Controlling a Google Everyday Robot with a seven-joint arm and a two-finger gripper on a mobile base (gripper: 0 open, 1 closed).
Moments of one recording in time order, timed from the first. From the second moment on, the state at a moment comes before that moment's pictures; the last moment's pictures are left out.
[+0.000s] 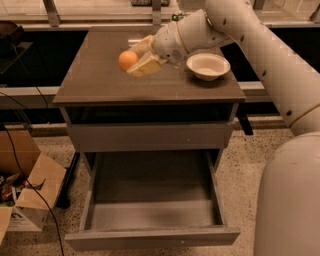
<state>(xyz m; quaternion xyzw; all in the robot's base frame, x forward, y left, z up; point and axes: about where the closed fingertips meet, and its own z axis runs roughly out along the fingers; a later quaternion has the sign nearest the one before) 0.677 0.057 0.928 -0.67 0.54 0.27 0.43</state>
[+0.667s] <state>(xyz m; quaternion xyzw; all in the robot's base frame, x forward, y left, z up) 0.755 0.040 0.920 -0.60 0.60 0.25 0.48</state>
